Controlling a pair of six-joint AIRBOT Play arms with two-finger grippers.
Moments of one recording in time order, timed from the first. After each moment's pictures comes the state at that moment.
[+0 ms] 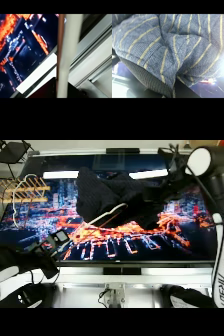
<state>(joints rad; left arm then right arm) -0.80 -0.62 0.82 1.69 -1.57 -1.44 0.29 -1.34 1.72 -1.41 1.62 1.71</state>
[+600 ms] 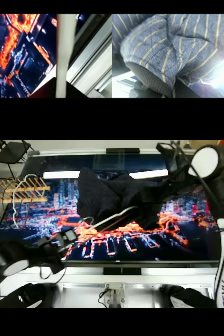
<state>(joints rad) -0.80 -0.73 0.84 1.68 -1.44 -1.30 0.35 -1.30 1.72 -1.39 1.58 1.69</state>
